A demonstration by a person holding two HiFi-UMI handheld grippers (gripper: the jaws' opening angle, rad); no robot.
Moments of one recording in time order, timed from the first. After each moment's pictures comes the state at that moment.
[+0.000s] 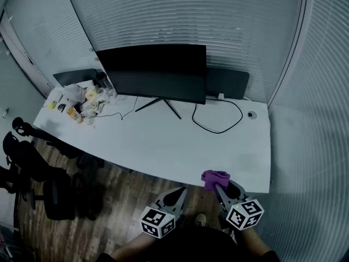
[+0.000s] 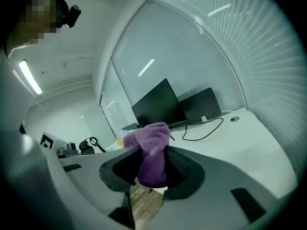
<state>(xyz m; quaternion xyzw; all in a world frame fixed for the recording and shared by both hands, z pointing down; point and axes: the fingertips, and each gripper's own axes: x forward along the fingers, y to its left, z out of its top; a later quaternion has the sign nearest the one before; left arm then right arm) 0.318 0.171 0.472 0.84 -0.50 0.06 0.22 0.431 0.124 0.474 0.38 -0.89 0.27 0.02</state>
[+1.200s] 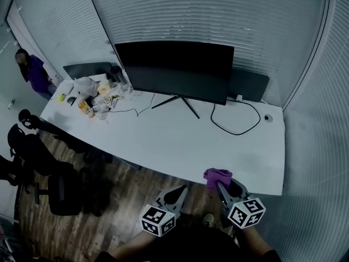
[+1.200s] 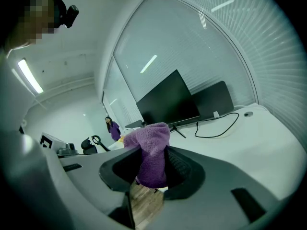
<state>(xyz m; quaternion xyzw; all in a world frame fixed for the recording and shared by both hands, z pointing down) 0.232 0.173 0.470 0.83 -0.51 0.06 0.22 0.347 0.118 0.473 0.36 -0.89 0.28 0.03</state>
